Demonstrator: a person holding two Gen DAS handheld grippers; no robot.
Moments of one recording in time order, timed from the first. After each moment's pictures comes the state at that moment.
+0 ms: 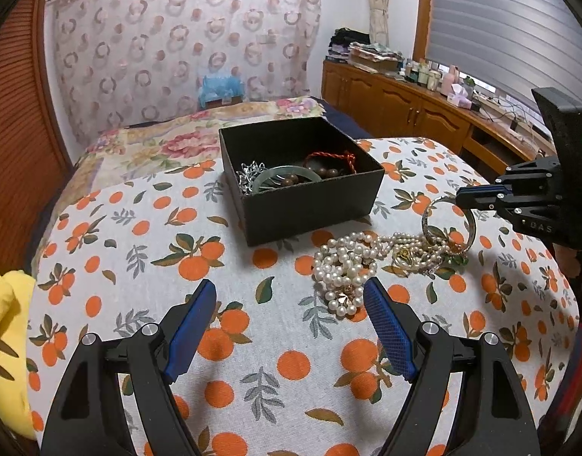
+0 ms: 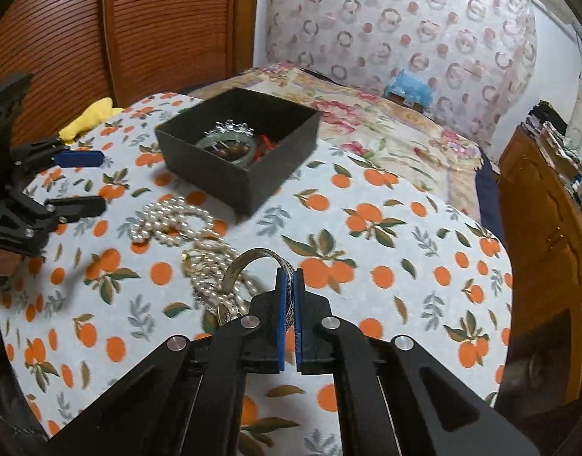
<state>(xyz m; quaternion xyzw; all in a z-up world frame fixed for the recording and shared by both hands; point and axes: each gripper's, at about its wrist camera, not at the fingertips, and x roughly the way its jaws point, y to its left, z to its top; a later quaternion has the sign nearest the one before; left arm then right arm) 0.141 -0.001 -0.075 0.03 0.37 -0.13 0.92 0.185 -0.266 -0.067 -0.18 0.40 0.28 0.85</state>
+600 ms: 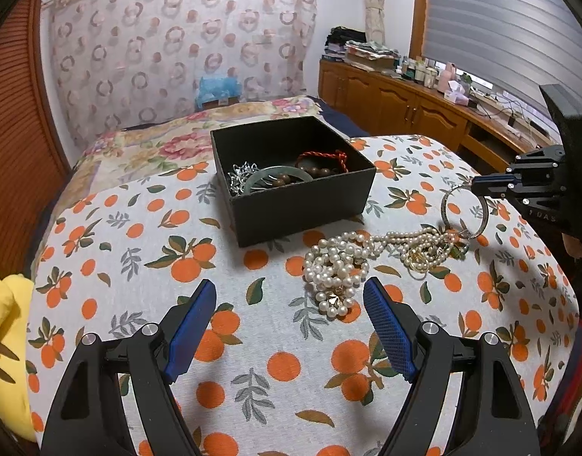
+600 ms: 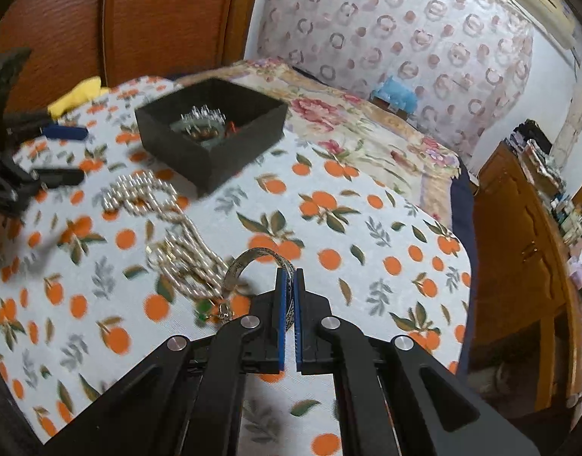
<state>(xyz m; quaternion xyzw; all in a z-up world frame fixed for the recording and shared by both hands) 0.141 -0.010 -0.074 0.04 0.37 -0.13 0.92 0.181 -0.295 -0.064 -0.25 0.39 0.25 0.85</state>
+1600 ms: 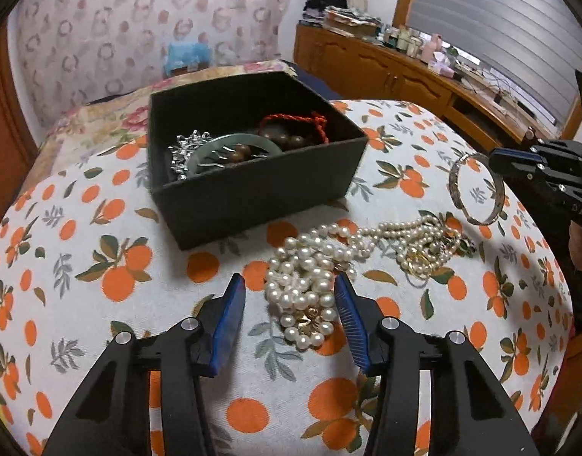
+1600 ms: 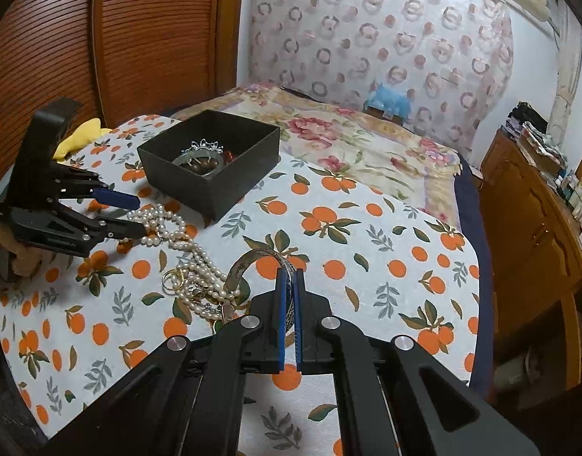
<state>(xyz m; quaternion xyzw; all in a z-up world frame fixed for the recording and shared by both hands) 0.186 -0.034 -0.108 0.03 0.44 -0.18 0.88 0.174 -0.300 -0.051 -0.16 0.37 0.26 0.88</state>
